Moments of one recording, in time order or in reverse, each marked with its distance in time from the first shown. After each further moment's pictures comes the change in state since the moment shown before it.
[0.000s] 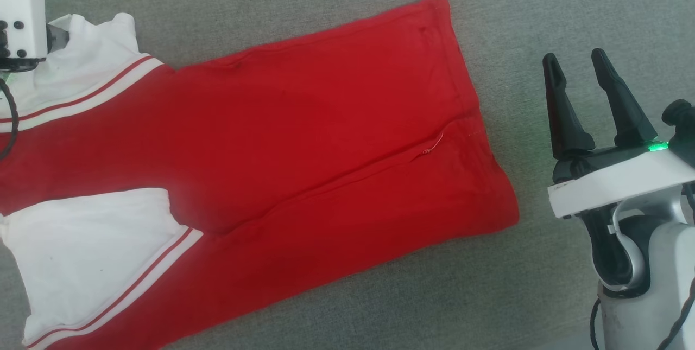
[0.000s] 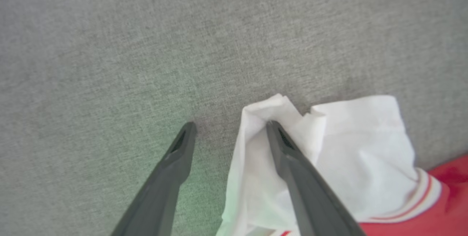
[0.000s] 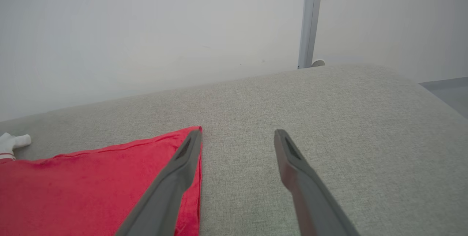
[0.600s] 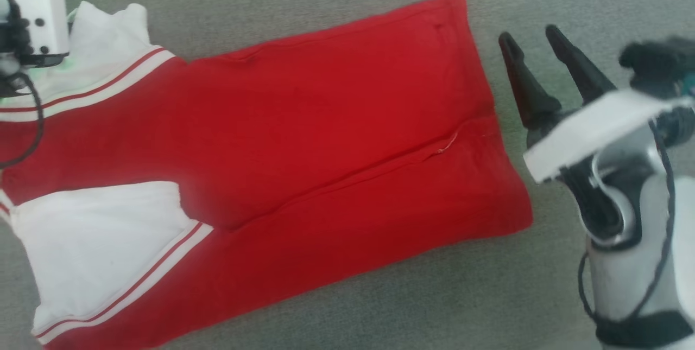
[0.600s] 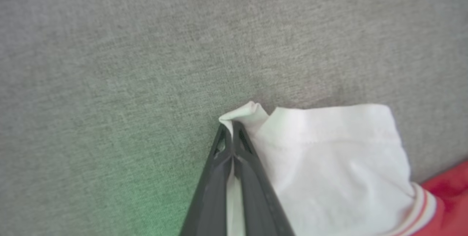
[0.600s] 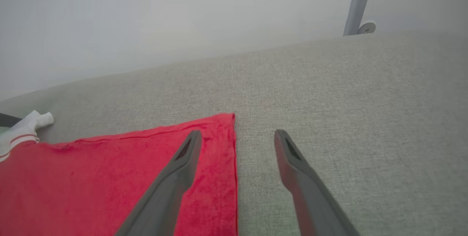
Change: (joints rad) left arm 0.011 -0.076 0.019 0.089 -0.043 -0.051 -0.088; right arm -0.151 0.000 0.049 0.066 0.047 0.000 0.245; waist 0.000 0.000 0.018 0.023
